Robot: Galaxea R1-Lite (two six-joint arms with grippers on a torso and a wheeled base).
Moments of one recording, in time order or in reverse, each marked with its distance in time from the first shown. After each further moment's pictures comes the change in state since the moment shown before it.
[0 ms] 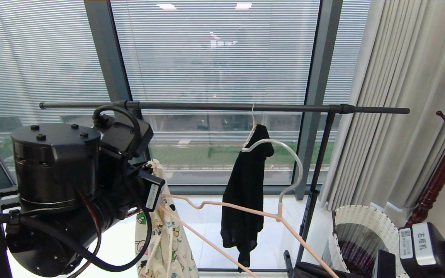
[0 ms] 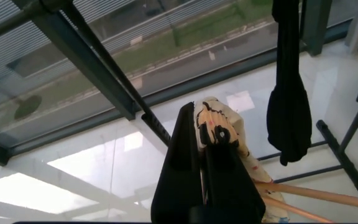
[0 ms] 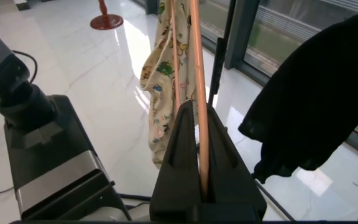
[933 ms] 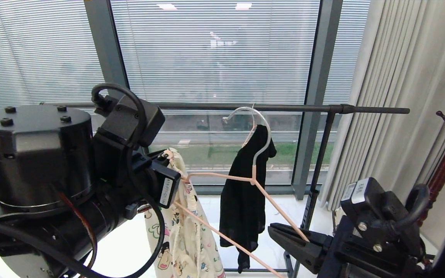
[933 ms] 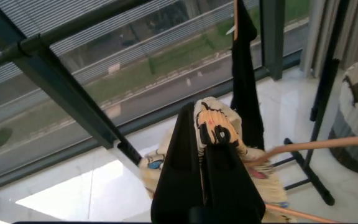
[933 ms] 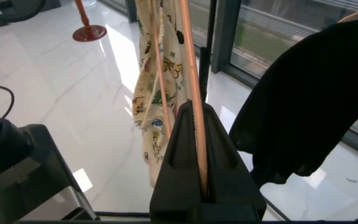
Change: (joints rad) left arm -0.137 -0.016 -0.077 0.001 0.007 0.000; right arm -0.104 0.143 -0.162 -0.002 0.032 0.014
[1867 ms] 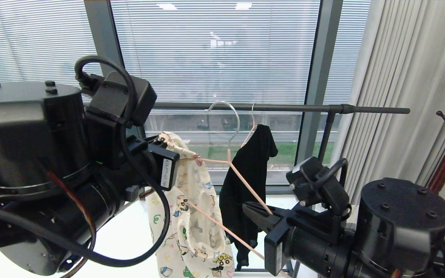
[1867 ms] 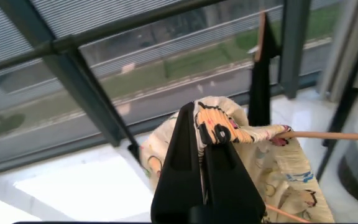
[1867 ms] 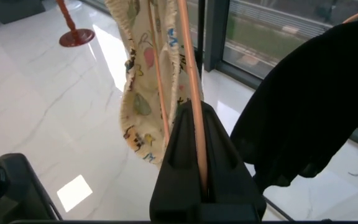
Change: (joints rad) left arm 0.007 0.008 -0.067 0.001 0.081 -0.031; right arm -0.064 0.176 -0.164 -0.003 0.001 0.030
